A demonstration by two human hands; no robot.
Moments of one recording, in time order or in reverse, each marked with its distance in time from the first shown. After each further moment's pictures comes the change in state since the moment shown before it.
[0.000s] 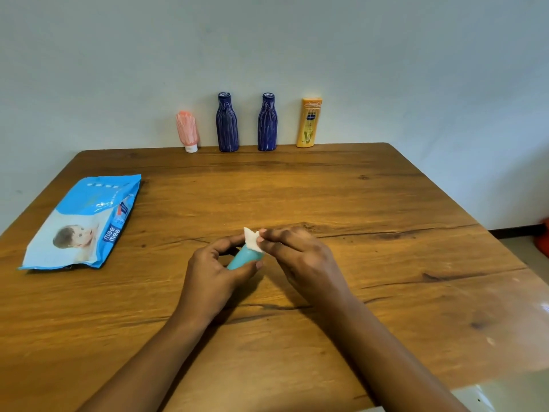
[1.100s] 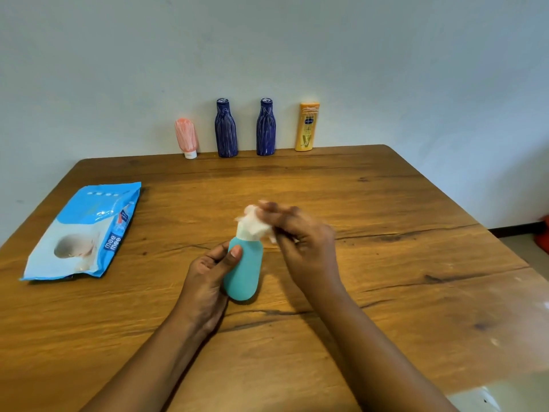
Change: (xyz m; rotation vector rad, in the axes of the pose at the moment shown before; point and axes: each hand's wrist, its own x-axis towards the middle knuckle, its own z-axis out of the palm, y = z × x) left_hand 0.003 -0.003 -0.002 -0.820 -0.101 -0.335; right_hand 0.034 -0.021 -0.008 0.411 0.358 0.285
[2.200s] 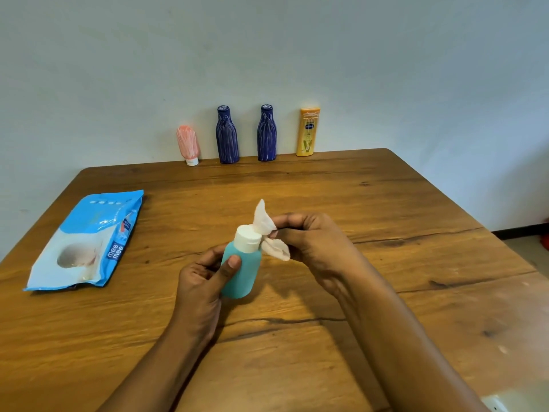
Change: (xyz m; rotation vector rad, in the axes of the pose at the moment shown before) left_hand -0.006 0.008 0.001 0.152 0.036 0.221; right_hand 0.031 -0.021 -0.022 0.645 -0.299 0.850
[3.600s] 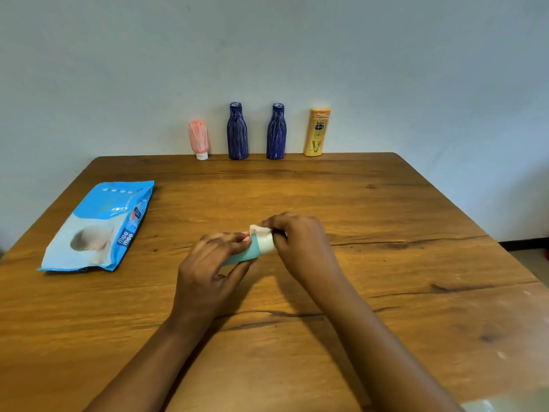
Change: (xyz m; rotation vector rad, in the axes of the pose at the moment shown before) left_hand 0.004 0.001 -0.019 1.130 -0.032 0.913; right_hand 0.015 0.026 0.011 -1.116 0.176 -0.482
